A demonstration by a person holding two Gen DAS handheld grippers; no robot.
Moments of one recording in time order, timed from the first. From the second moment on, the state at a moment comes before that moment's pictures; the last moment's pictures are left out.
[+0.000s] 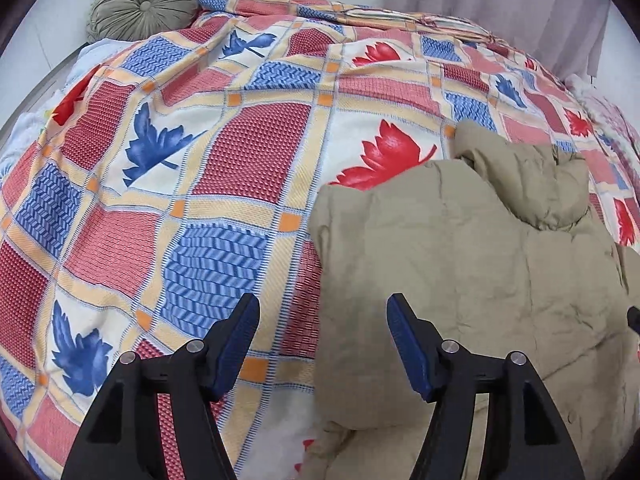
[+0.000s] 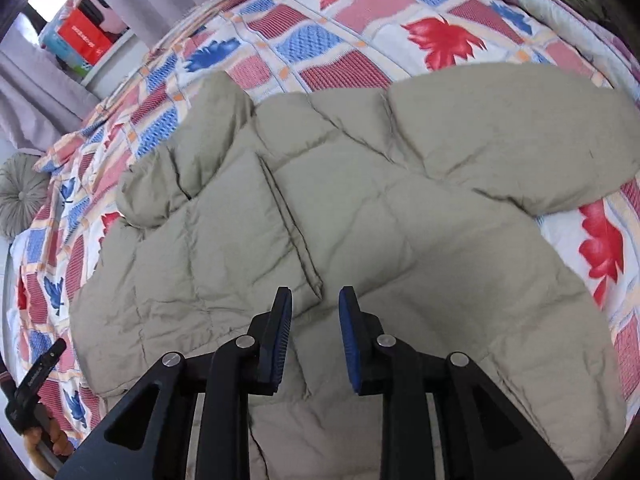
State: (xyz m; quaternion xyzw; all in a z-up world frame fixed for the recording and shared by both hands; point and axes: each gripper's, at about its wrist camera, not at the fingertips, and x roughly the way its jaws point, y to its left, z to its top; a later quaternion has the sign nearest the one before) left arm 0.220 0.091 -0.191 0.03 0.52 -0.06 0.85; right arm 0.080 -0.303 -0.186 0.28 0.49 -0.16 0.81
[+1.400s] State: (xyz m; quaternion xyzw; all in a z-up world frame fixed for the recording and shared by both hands) left arm 0.072 -0.108 -0.178 0.08 0.58 -0.14 0.80; right arm -0.075 -0.393 -0.197 0.42 0.49 -0.13 0.75
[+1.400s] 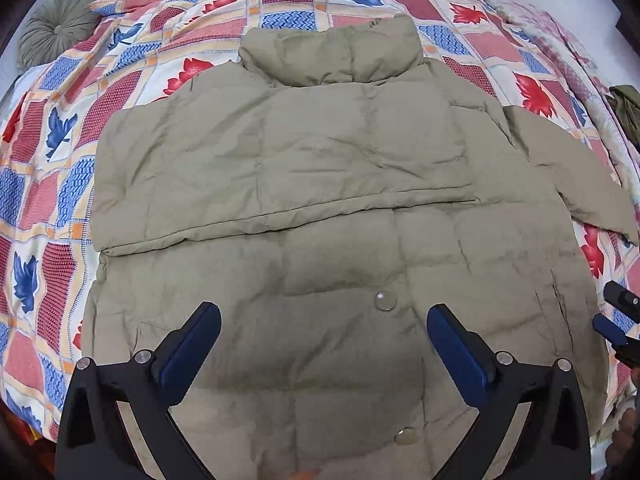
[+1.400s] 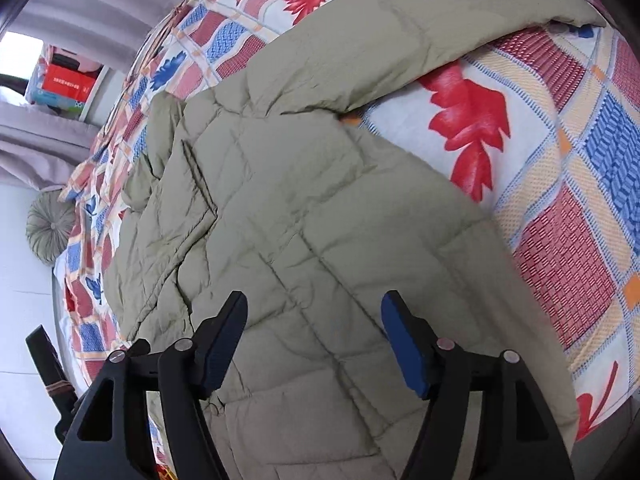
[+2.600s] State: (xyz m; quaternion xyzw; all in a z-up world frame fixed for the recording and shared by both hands) left arm 0.044 -0.256 -0.187 0.11 0.60 -0.18 0.77; right arm -0.097 -0.721 -0.264 0.74 0.21 -0.17 0.62
